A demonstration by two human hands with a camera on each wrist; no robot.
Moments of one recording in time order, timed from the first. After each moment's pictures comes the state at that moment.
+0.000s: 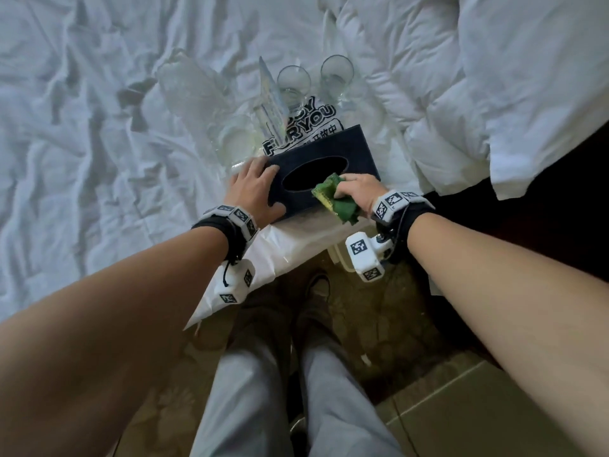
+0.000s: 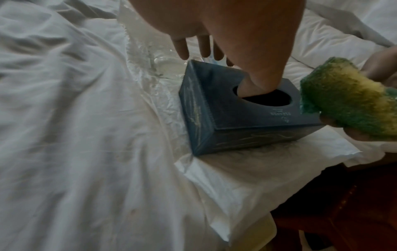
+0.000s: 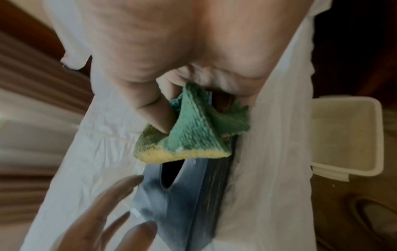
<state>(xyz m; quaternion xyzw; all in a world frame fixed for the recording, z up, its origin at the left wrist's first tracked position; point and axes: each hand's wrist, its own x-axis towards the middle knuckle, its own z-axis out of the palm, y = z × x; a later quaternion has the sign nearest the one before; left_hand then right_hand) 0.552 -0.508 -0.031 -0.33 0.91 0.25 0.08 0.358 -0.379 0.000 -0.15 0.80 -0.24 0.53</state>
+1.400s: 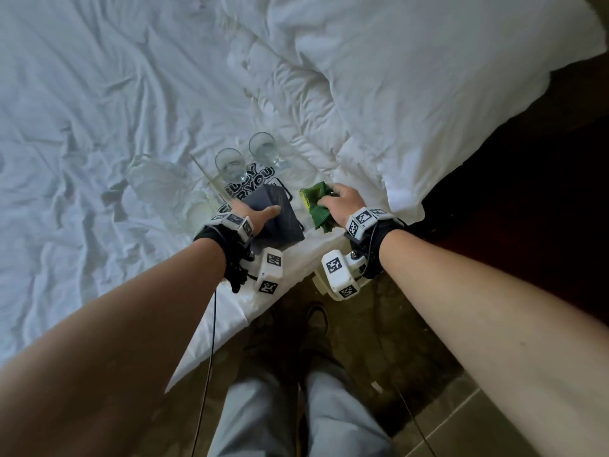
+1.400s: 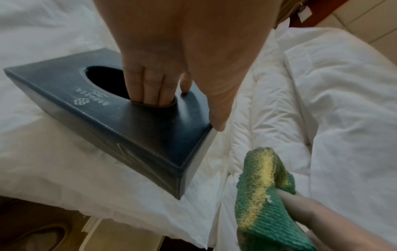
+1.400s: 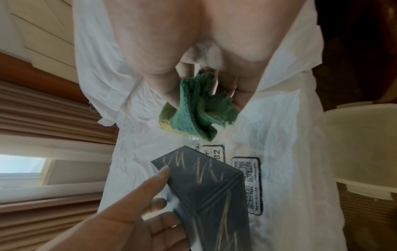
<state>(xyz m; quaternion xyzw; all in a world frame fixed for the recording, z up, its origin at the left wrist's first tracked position) 0.405 -0.483 0.051 -0.61 0.66 0.41 0.15 0.260 -0.337 0.083 -0.09 0.80 -0.38 0.45</state>
